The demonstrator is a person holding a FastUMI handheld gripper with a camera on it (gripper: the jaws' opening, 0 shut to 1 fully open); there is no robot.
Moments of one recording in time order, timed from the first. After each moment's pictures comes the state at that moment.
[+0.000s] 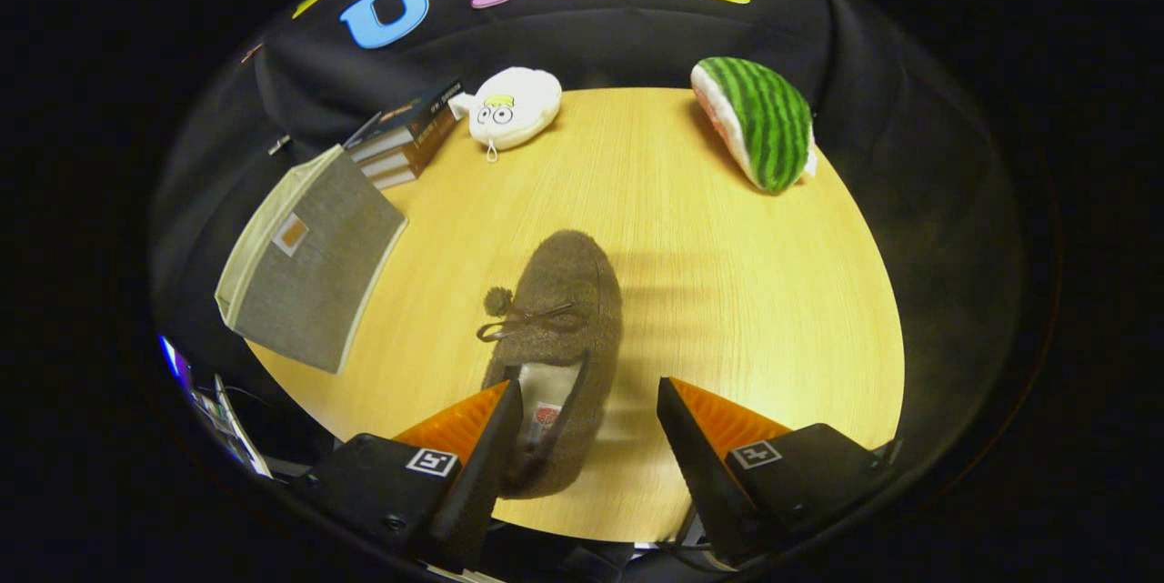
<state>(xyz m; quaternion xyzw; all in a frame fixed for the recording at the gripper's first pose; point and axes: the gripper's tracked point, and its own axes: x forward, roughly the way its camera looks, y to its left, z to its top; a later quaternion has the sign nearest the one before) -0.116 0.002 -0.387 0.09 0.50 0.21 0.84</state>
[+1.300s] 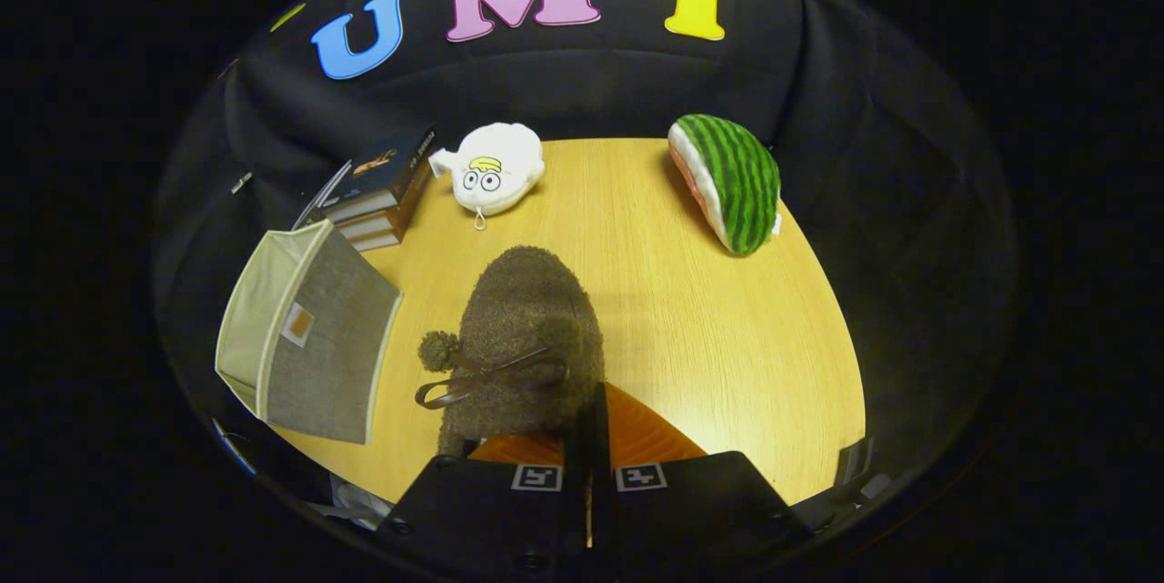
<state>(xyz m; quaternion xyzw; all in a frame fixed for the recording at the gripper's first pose) -0.070 0.020 -0.272 0.09 0.47 0.10 0.87</state>
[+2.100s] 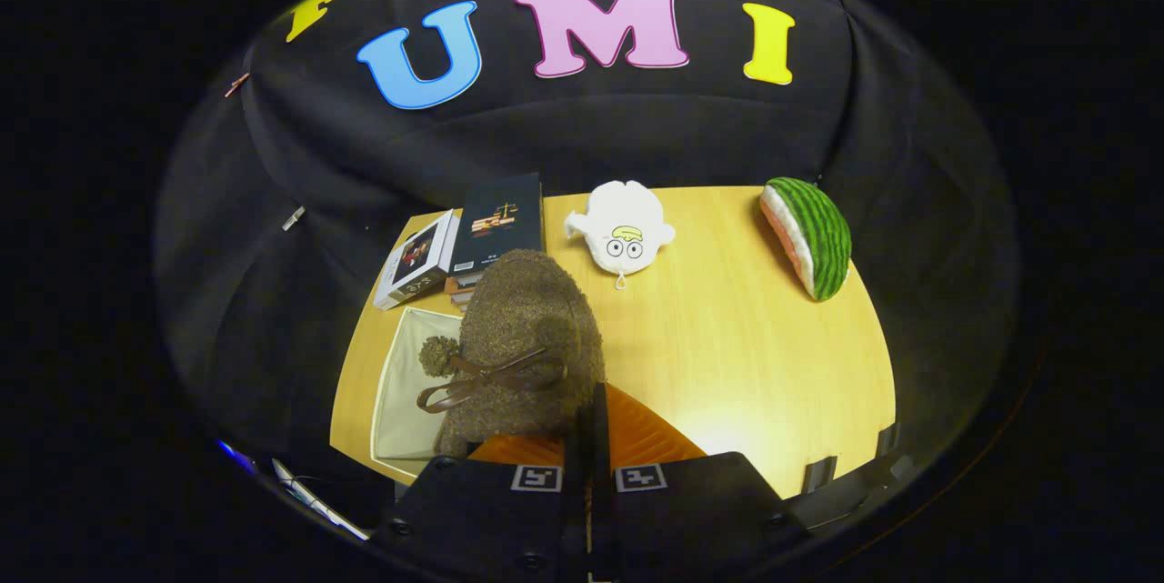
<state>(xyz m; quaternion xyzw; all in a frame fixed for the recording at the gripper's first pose) -0.056 0.203 -0.124 0.15 0.48 0.15 0.85</state>
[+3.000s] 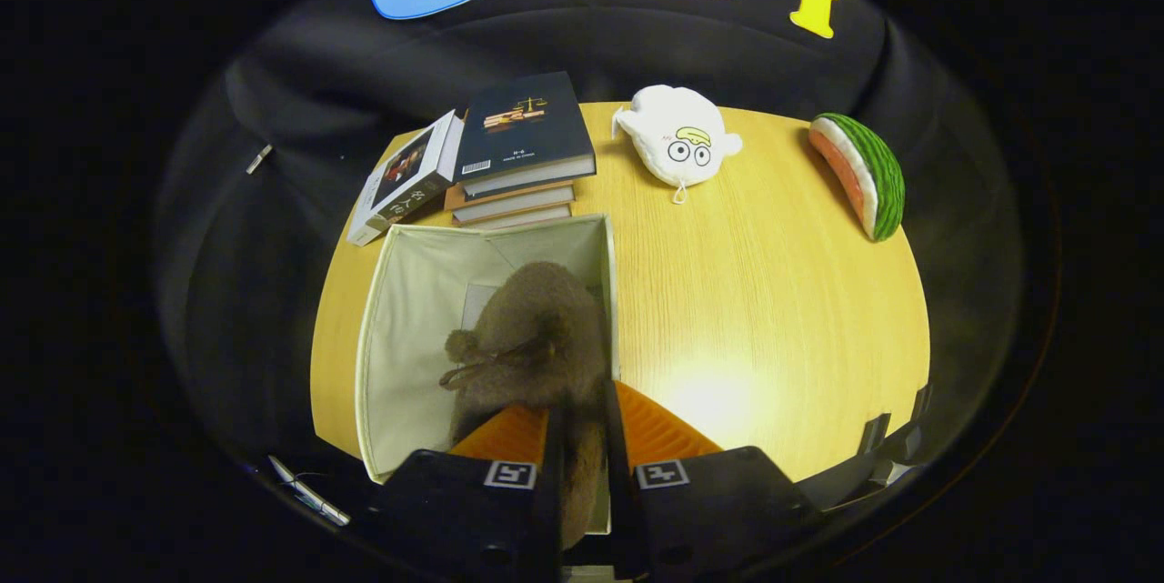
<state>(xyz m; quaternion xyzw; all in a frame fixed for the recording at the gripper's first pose) -0.083 0.301 -0.206 0.10 0.56 0.13 0.81</state>
